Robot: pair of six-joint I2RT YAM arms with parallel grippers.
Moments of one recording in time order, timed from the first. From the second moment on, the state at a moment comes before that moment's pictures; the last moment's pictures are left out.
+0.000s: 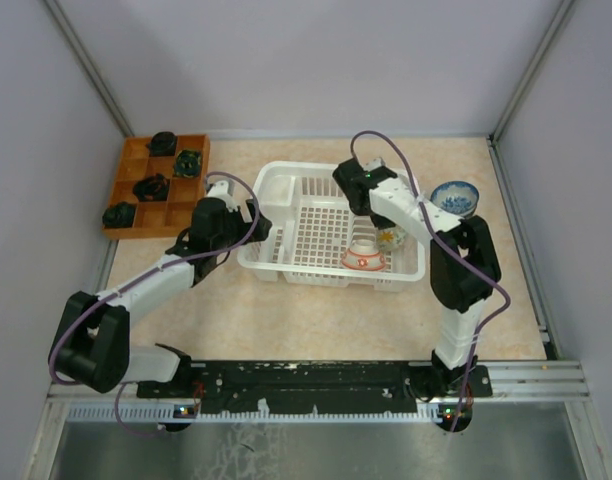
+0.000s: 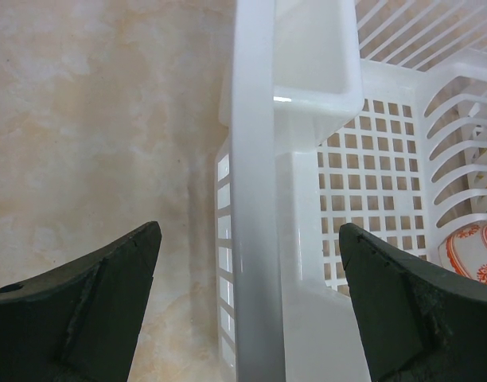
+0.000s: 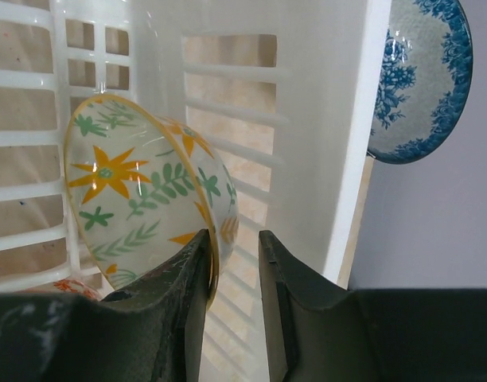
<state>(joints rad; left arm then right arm) -0.41 1.33 0.70 0.17 -0.05 -0.43 0.54 1.87 1.55 -1.03 0.78 0.25</state>
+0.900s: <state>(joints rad) -0.41 1.35 0.70 0.21 -0.13 -0.46 0.55 1.92 1.52 -1.01 0.88 0.25</state>
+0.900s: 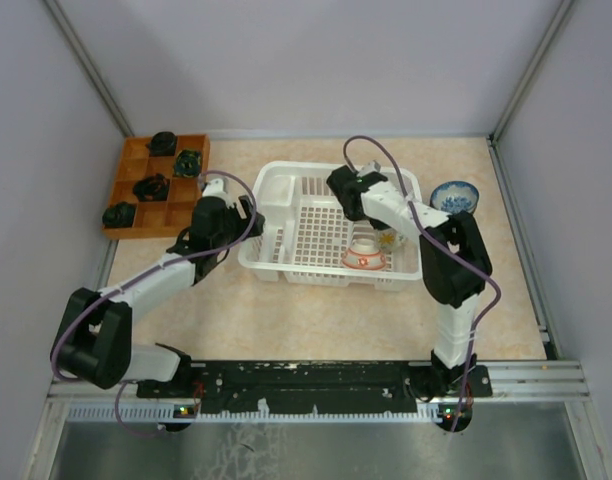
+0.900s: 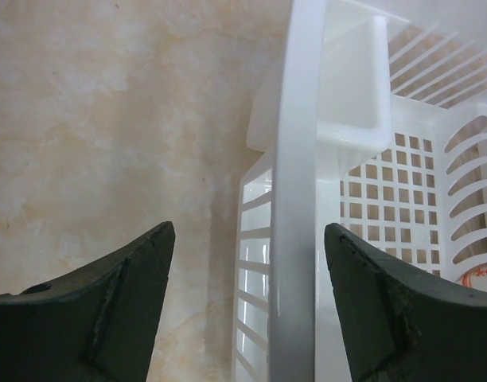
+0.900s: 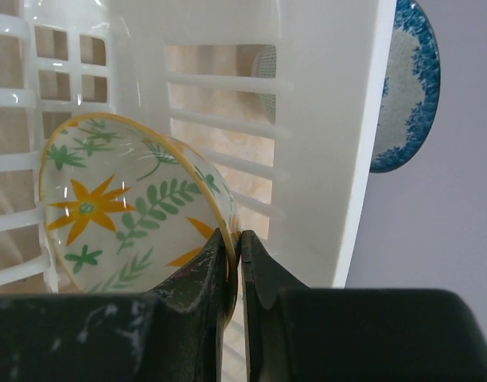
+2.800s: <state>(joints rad) -0.17 1.59 0.93 0.23 0.00 -0.45 0.48 2.17 1.97 -0.66 0.79 0.00</state>
